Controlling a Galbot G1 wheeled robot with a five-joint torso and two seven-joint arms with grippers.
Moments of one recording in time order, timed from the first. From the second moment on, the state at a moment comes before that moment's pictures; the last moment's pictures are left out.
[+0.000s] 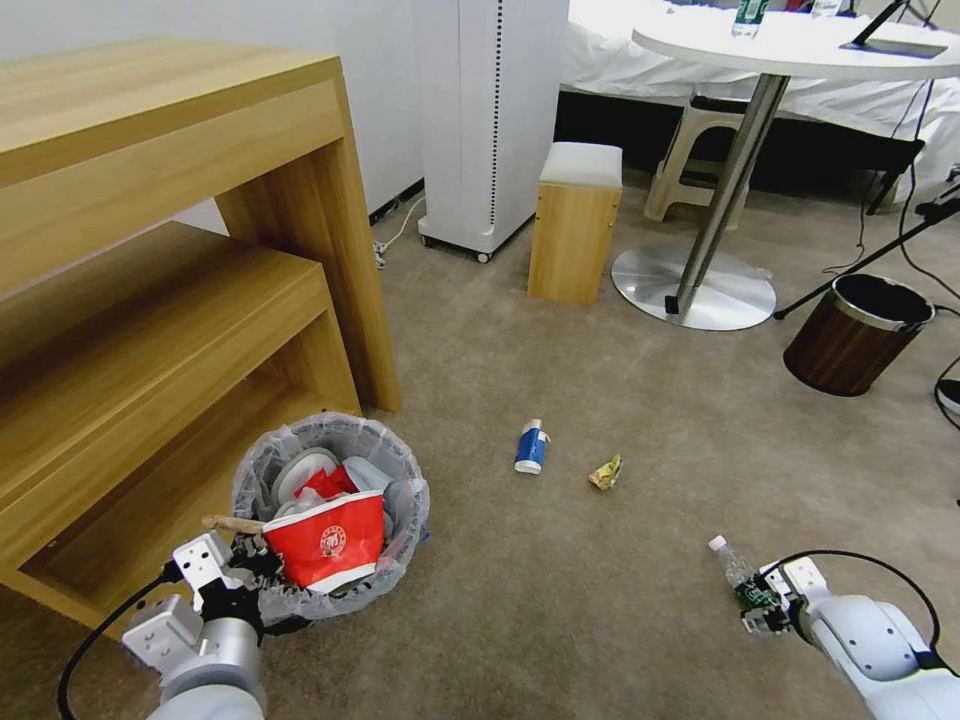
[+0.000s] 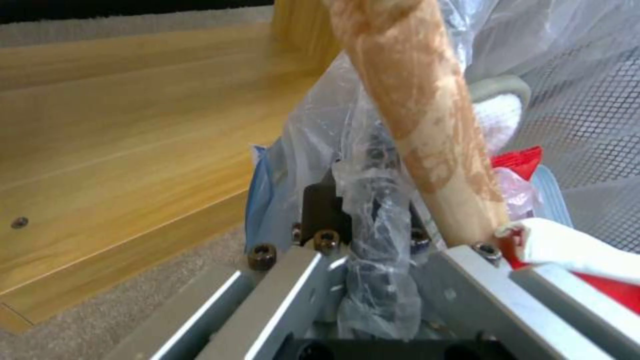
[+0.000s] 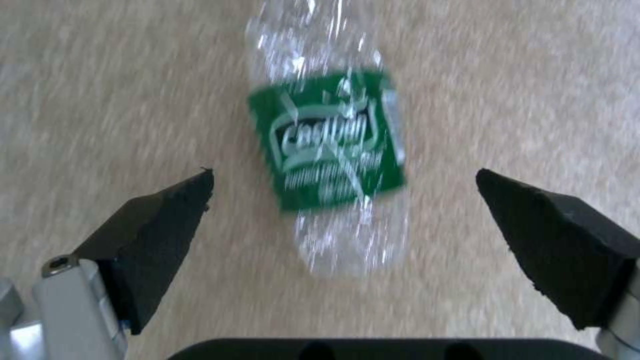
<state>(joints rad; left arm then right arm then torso) 1.73 -1.54 -0.63 -2.35 -0.49 0.37 -0.41 -1.27 0.92 0.50 1.38 0.09 -0.66 -0.19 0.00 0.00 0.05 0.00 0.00</state>
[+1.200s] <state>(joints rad) 1.76 -1.55 -0.61 -2.36 -0.45 0.35 -0.41 -1.26 0.95 0.49 1.33 0.07 -0.38 -0.15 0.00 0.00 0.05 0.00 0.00</state>
